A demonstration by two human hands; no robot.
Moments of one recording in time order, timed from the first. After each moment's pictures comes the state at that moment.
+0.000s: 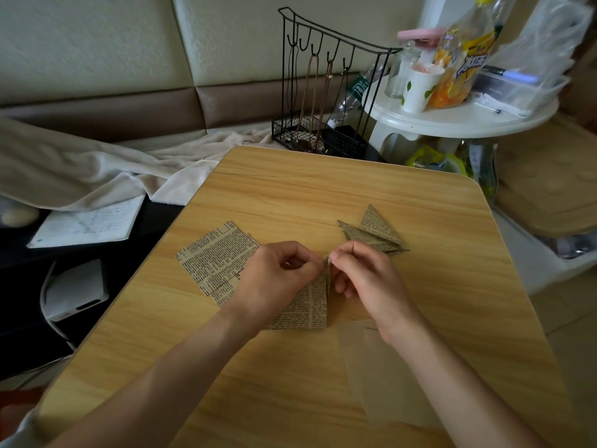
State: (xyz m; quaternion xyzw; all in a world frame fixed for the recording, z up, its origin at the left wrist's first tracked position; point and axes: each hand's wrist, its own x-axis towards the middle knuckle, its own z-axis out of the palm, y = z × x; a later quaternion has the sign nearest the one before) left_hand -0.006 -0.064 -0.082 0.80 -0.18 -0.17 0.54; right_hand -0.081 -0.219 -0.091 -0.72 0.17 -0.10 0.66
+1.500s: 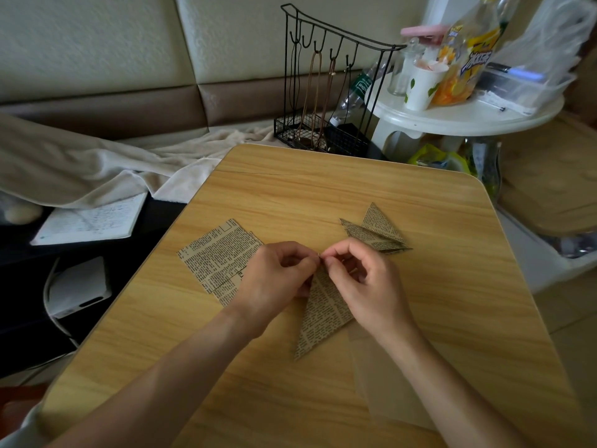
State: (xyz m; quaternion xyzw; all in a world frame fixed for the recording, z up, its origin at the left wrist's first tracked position) left_hand -0.009 -0.067 -0.082 0.75 -0.11 -0.22 0.62; right_hand -0.081 -0.212 -0.105 -0.81 0.06 -0.24 0.53
